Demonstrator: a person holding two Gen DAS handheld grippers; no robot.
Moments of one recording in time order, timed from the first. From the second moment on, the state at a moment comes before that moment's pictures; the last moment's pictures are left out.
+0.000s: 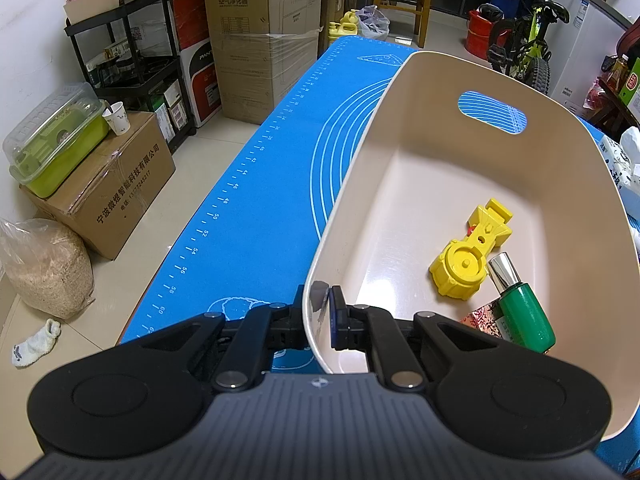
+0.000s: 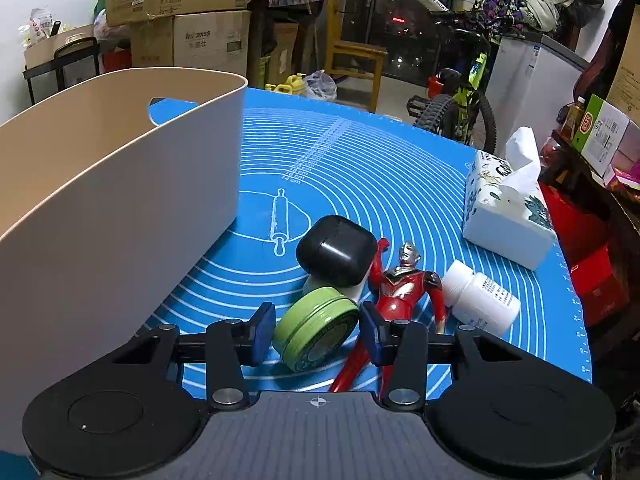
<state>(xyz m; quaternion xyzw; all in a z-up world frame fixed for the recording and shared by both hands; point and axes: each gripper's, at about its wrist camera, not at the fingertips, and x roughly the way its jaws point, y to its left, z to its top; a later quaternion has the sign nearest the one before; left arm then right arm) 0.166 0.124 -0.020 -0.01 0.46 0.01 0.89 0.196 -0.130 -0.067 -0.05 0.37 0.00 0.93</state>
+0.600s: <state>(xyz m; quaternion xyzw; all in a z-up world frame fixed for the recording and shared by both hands) 0.166 0.125 -0.021 -0.01 0.46 0.01 0.89 0.175 -0.104 0.029 -0.03 0.27 0.03 0.96</state>
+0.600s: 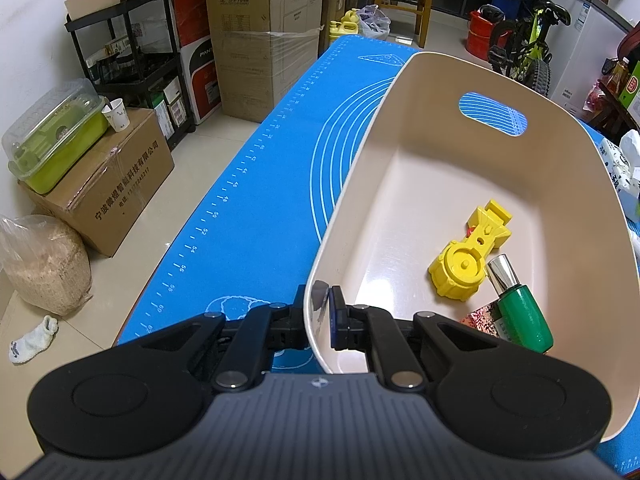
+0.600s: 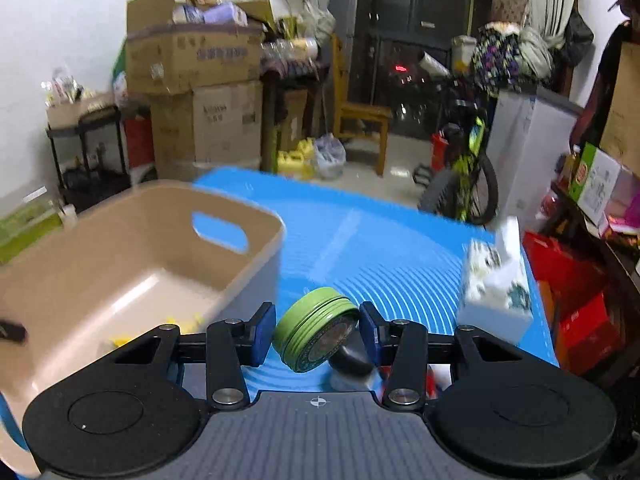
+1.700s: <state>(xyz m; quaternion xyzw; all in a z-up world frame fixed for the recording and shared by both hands) 0.167 0.125 -0.020 -0.01 0.46 0.01 0.89 0.179 0.017 -0.001 -0.07 0.35 0.15 0.92</state>
